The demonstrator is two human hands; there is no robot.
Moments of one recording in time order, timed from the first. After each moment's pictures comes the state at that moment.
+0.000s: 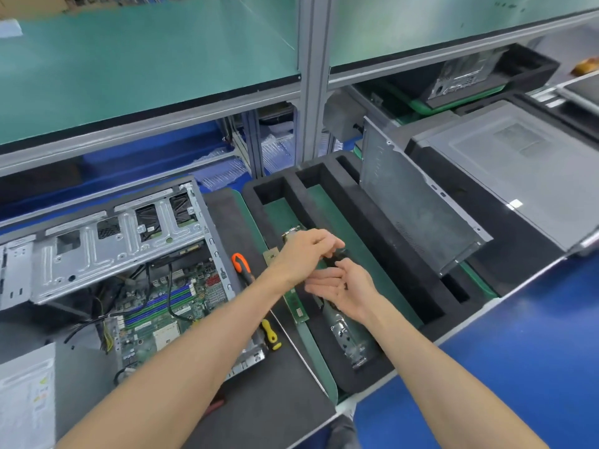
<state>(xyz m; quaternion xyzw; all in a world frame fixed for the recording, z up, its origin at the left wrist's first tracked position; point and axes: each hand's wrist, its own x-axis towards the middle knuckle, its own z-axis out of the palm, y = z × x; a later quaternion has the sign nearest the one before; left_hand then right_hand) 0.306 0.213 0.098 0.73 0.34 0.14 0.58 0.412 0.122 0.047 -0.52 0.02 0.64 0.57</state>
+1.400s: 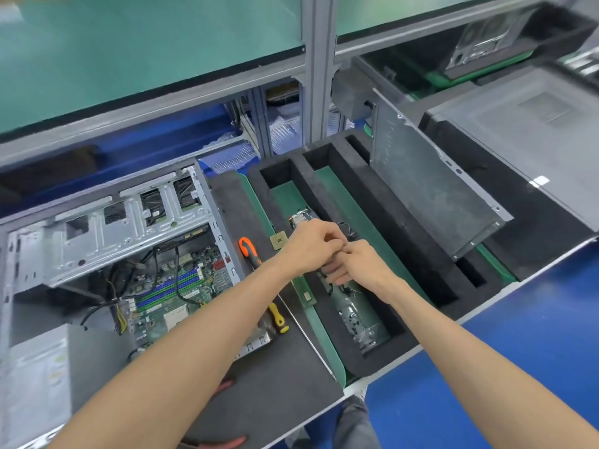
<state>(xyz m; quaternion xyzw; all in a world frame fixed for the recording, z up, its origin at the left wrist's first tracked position) 0.311 0.208 0.096 0.84 0.34 0.06 0.42 0.424 0.112 0.067 -0.73 -0.33 0.50 0.34</state>
